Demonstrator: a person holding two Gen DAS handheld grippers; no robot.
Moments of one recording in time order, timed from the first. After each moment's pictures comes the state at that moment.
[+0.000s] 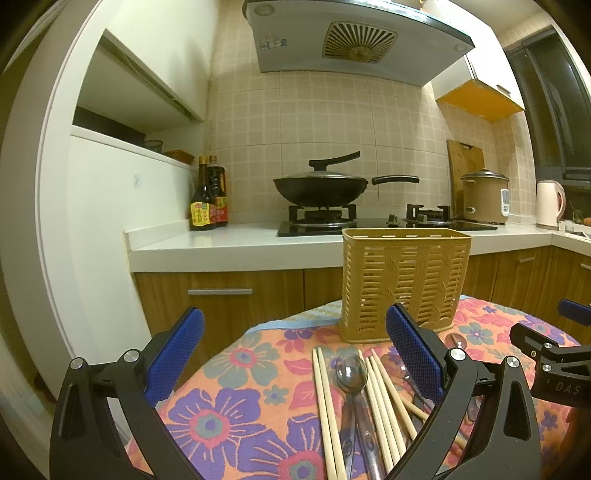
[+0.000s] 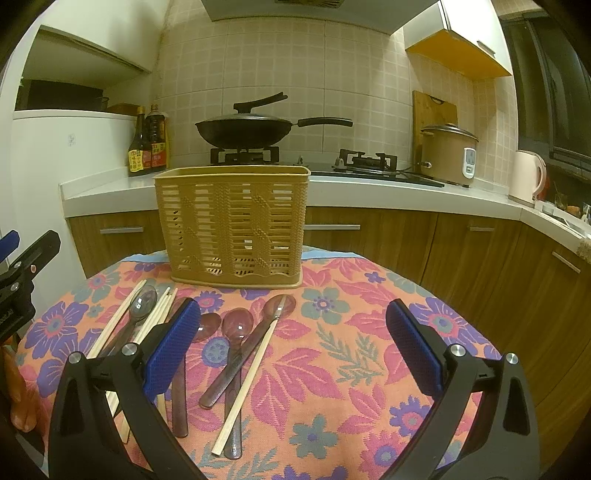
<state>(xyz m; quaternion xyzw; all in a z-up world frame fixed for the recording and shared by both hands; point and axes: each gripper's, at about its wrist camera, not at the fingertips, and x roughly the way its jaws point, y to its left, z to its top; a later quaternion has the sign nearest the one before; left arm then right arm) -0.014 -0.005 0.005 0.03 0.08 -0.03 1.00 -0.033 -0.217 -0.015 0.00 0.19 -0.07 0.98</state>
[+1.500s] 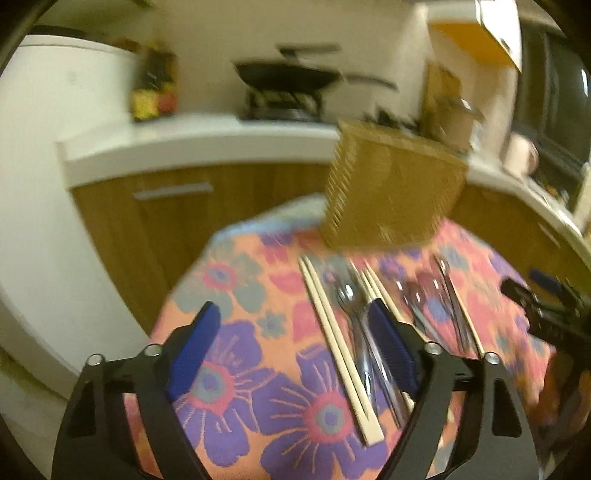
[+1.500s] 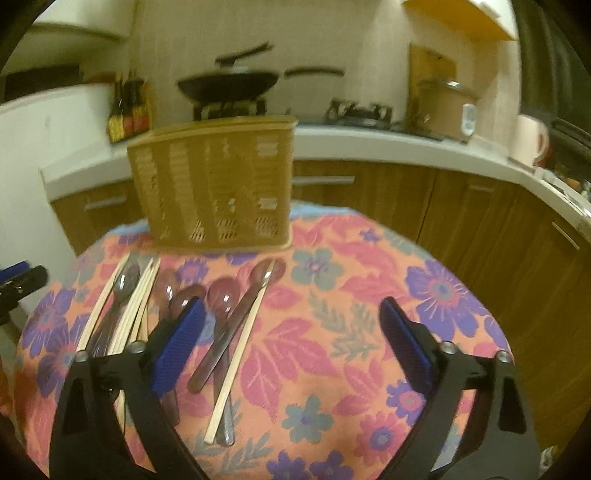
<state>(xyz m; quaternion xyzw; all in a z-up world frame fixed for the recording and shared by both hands) 0.056 0.040 -0.011 0.01 0.34 -0.17 0.93 -0.003 -0.227 -0.017 0.01 0.31 -0.08 0.95</state>
